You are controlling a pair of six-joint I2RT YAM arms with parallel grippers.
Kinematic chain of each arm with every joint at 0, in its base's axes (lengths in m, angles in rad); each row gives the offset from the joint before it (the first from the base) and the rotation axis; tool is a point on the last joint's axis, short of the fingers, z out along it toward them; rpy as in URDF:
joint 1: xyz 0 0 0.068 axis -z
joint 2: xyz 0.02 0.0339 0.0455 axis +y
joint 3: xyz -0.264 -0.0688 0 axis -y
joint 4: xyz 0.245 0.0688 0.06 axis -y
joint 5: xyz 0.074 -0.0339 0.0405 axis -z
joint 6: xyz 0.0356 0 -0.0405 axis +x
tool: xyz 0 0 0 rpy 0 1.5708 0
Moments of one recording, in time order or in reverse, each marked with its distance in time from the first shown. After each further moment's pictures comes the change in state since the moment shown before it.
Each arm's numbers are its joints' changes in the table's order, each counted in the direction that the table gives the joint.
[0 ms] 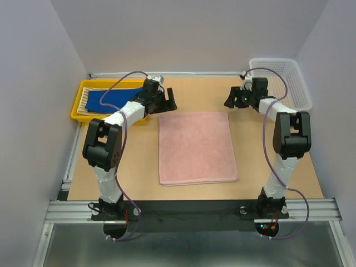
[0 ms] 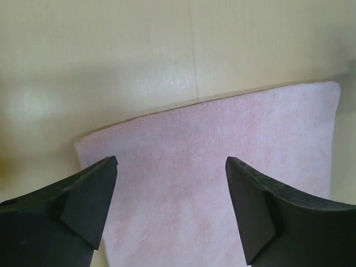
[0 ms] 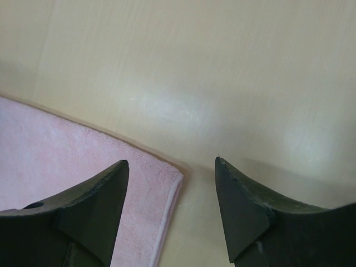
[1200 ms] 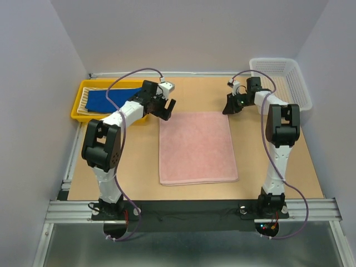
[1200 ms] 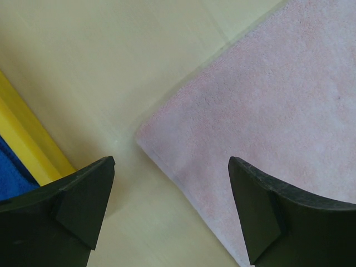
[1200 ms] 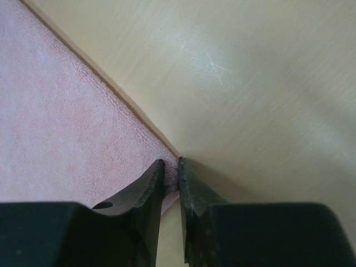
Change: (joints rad) left arm -0.009 -0.063 -0.016 -0.113 0.032 0.660; right arm 0.001 0.272 0.341 -0.463 -0.233 -0.501
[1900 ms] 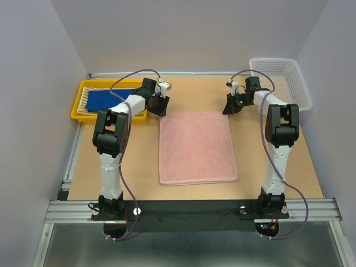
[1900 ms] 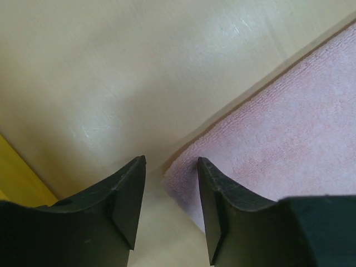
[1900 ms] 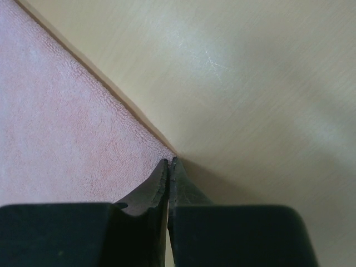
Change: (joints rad) left arm -0.063 0.275 0.218 -0.059 0.074 -0.015; right arm -0.009 0.005 0.010 -0.019 0.051 -0.012
